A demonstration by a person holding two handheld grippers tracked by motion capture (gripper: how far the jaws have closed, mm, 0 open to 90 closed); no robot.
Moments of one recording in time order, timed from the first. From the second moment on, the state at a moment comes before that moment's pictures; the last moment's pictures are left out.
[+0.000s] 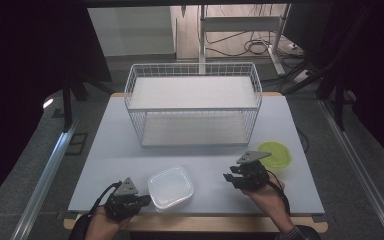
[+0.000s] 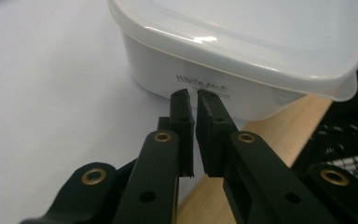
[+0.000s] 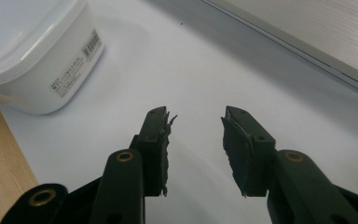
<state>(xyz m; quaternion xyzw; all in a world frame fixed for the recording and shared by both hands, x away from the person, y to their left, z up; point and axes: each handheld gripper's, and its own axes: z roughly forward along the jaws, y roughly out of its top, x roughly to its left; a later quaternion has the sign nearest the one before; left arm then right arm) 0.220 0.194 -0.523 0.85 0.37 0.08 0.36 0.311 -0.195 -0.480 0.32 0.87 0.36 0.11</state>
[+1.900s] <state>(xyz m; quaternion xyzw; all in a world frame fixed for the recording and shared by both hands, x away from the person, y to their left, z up) 0.270 0.158 -0.511 0.85 0.33 0.11 0.40 0.299 -0.200 -0.485 0.33 0.86 0.39 0.11</state>
